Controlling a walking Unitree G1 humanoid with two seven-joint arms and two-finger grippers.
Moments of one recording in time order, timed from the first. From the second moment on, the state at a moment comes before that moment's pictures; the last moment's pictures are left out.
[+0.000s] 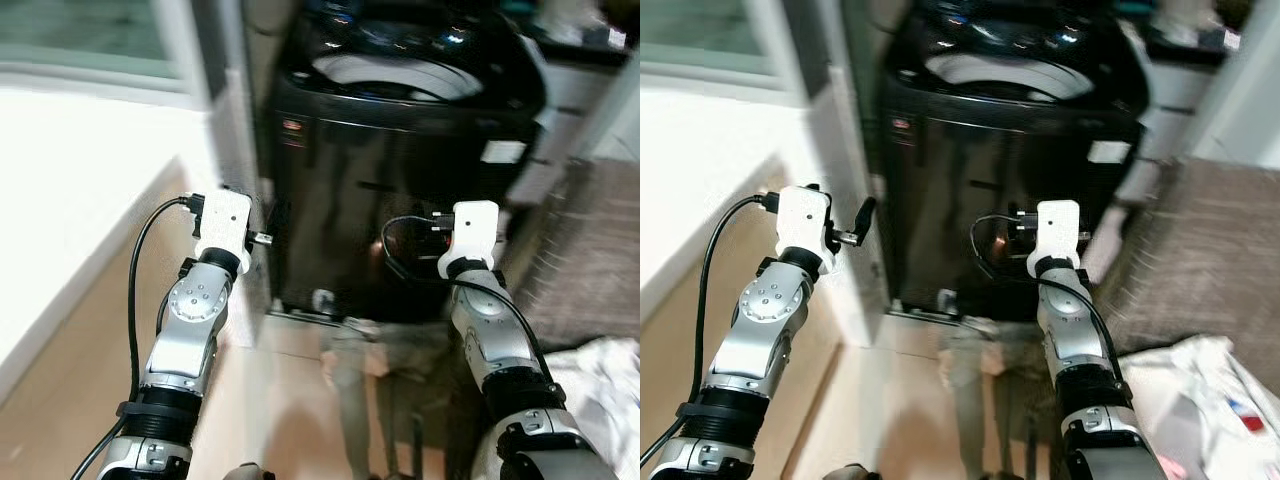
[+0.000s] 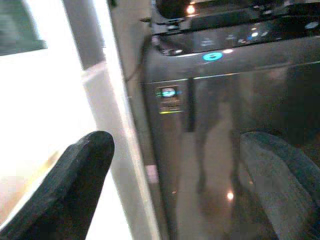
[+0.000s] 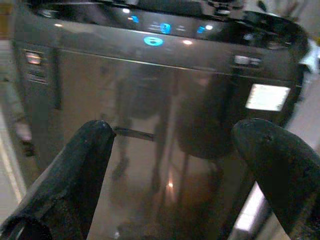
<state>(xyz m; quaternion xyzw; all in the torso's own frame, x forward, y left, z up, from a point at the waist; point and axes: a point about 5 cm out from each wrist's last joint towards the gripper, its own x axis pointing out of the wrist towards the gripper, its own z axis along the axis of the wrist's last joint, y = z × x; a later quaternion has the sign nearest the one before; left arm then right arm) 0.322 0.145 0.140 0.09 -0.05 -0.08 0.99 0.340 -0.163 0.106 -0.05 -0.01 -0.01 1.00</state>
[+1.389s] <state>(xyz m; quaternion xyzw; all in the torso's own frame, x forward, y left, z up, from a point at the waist) 0.336 0.137 0.144 0.09 -0.04 -0.08 0.99 0.347 -0.163 0.117 -0.04 -0.03 -0.03 1.00</state>
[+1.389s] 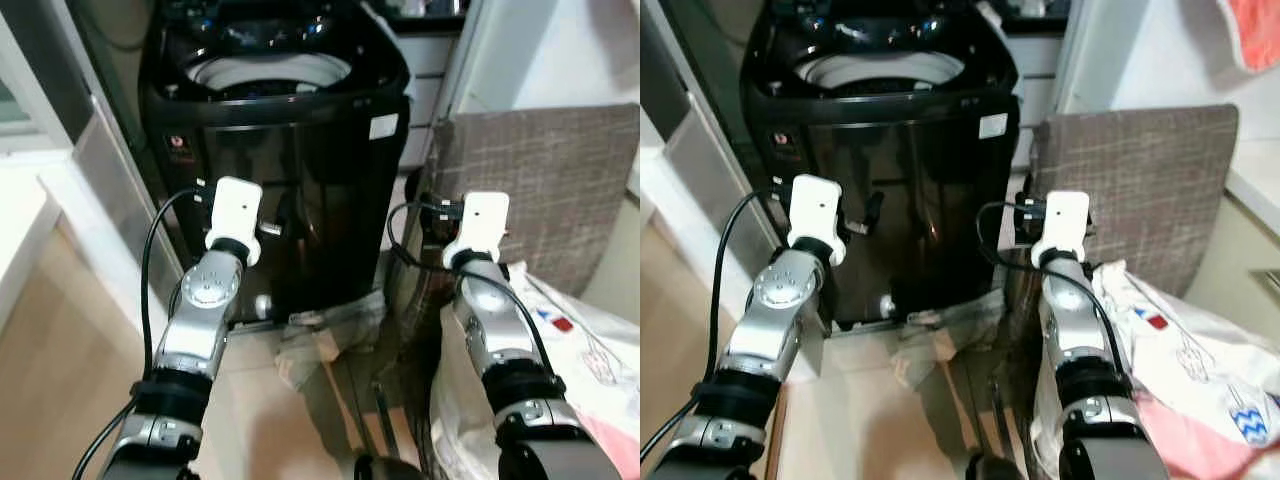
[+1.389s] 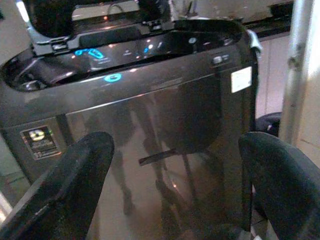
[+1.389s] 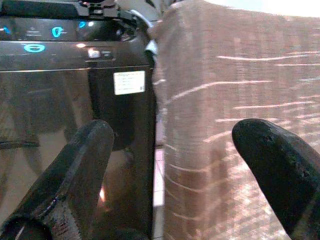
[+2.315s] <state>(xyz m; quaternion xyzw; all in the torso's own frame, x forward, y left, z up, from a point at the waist) 0.336 0.140 0.141 0.04 -0.03 -0.04 1.00 0.352 -0.153 0.119 -0.04 -0.02 -0.01 1.00</state>
